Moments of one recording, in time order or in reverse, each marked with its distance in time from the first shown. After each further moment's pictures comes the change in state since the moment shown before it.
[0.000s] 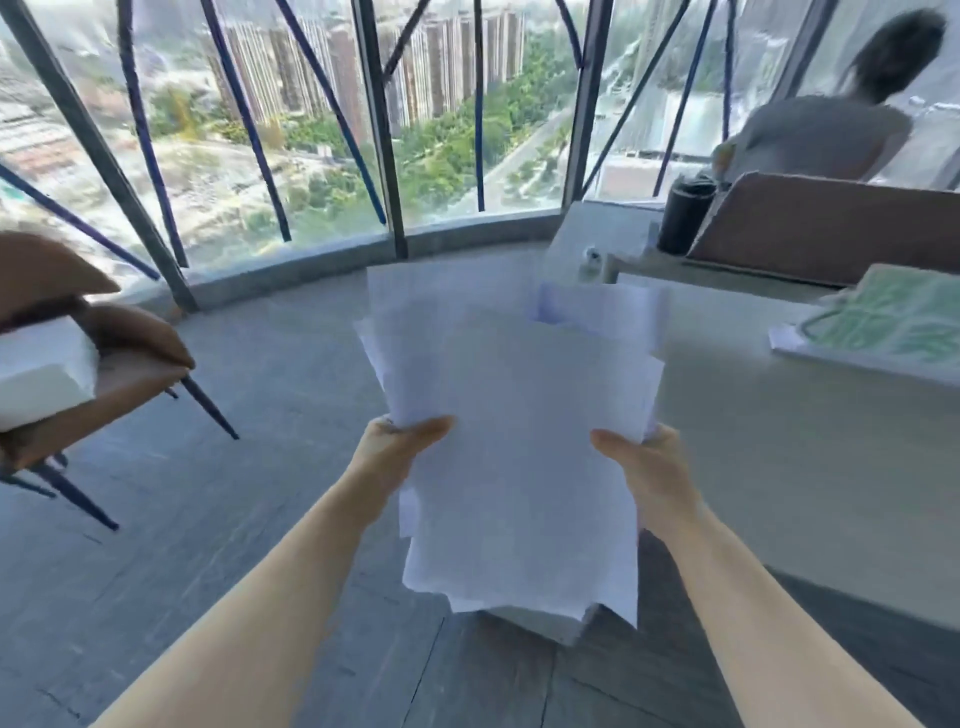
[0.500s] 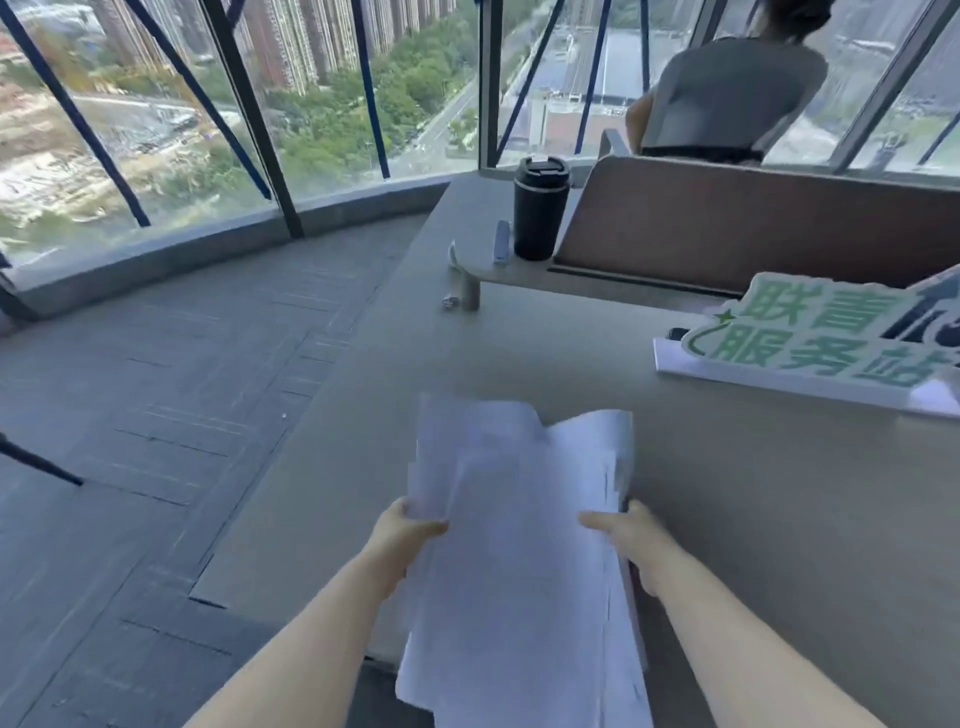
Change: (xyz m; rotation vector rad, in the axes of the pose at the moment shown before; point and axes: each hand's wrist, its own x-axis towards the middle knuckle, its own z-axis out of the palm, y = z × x) left_hand 0.192 -0.097 0.275 0.173 -0.076 -0.428; right_hand 0.236 0.069 -0.244 -0.149 0.063 0.490
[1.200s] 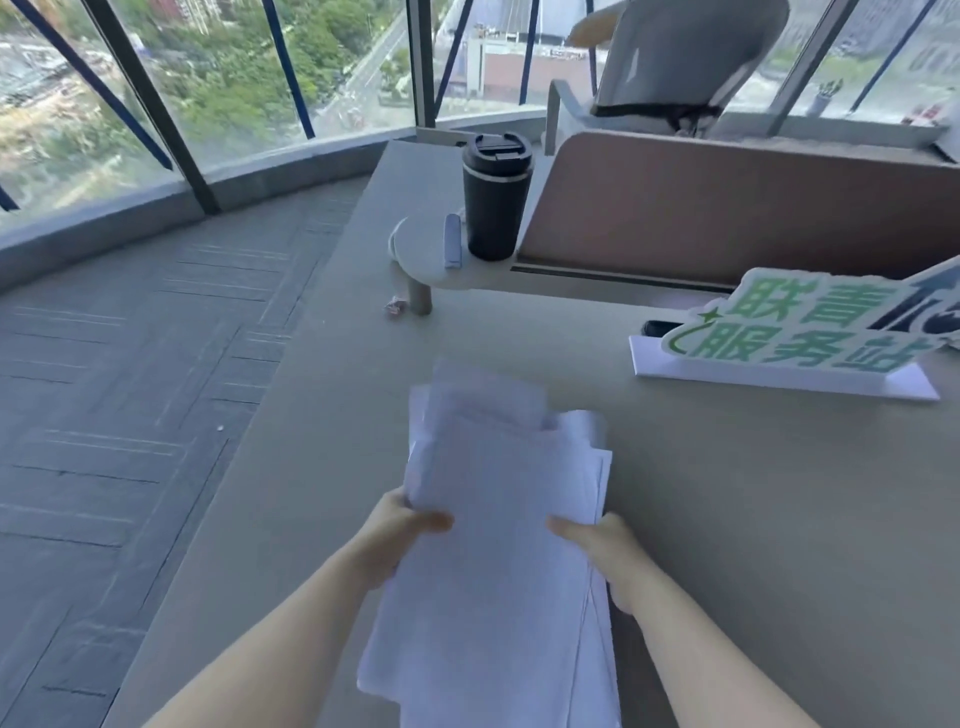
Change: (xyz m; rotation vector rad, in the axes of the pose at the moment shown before) left_hand 0.100 0.060 0.031 -0.008 -0.296 -0.031; right_hand 0.064 -0.021 0.010 0.169 -0.006 0.038
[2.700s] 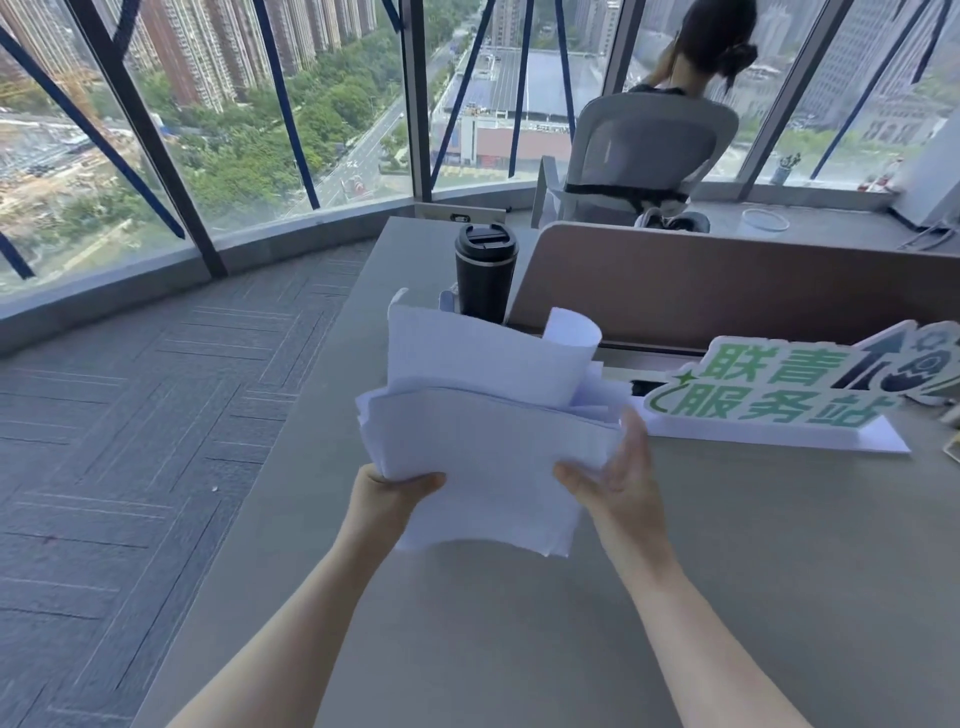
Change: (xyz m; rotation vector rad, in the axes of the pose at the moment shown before) left_hand -0.019 0.099 0.017 -0.013 0.243 0.467; right_hand -0.070 -0.126 0.018 0.165 0.102 -0.720
